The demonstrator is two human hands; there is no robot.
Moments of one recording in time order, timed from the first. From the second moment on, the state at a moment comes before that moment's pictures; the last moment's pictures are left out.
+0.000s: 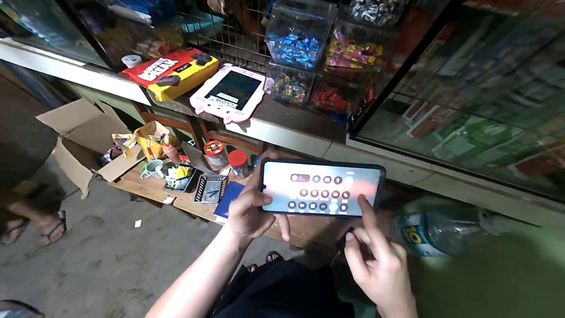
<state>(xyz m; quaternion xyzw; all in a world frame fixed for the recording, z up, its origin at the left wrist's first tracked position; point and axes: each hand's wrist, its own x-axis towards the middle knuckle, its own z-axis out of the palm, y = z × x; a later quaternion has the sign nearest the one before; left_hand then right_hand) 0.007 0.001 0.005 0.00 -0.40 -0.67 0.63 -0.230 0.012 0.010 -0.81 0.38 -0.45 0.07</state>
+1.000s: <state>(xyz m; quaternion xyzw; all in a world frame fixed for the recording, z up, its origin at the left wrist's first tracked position) 0.010 -0.003 0.008 0.01 -0.40 -0.66 0.63 -0.230 0.005 0.012 -0.80 0.37 -0.47 0.04</state>
